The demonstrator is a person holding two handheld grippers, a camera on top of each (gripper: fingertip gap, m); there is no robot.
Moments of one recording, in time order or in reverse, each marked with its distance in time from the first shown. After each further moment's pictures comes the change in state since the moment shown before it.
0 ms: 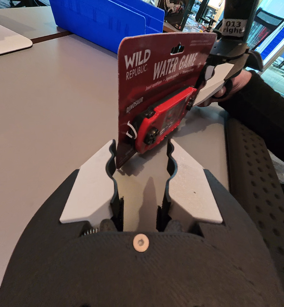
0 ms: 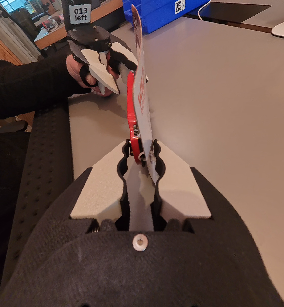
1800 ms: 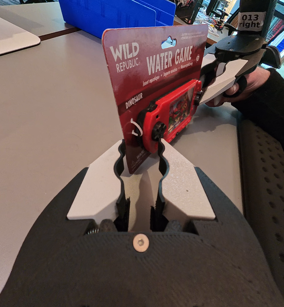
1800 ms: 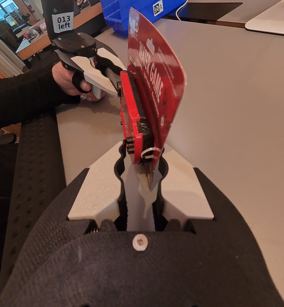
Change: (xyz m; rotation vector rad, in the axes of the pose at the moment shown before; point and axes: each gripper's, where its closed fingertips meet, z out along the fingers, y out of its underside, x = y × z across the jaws) left arm -0.012 0.000 0.011 -0.017 -0.042 0.003; right arm 0.015 0.001 -0.003 0.015 0.080 0.064
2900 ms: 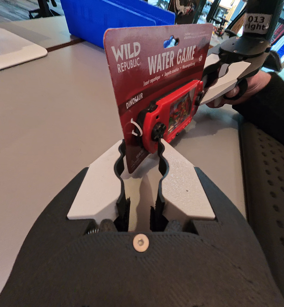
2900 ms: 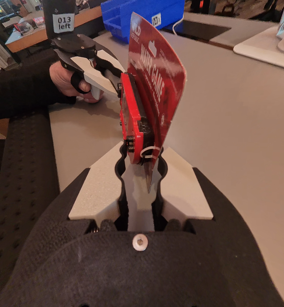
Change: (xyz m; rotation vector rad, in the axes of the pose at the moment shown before) left arm 0.000 -0.006 -0.002 0.038 -0.017 0.022; right arm -0.001 -0.010 -0.004 0.024 0.046 -0.090
